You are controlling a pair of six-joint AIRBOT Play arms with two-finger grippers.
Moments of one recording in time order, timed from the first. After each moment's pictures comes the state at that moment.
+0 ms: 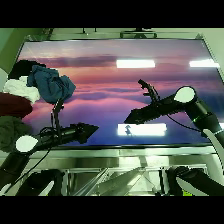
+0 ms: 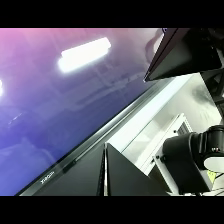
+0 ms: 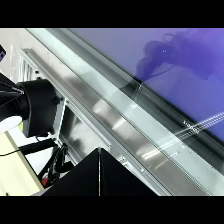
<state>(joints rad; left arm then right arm) -0.37 -0.61 0.47 0.44 -0.86 -1.05 0.30 -1.13 1.01 -0.65 1.34 1.38</state>
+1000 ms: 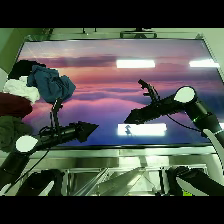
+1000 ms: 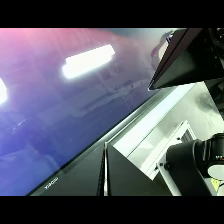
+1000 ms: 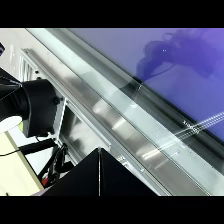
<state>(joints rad) -0.37 -0.61 0.47 0.44 -0.83 -1.05 0.30 -1.13 1.01 -0.65 1.34 1.38</state>
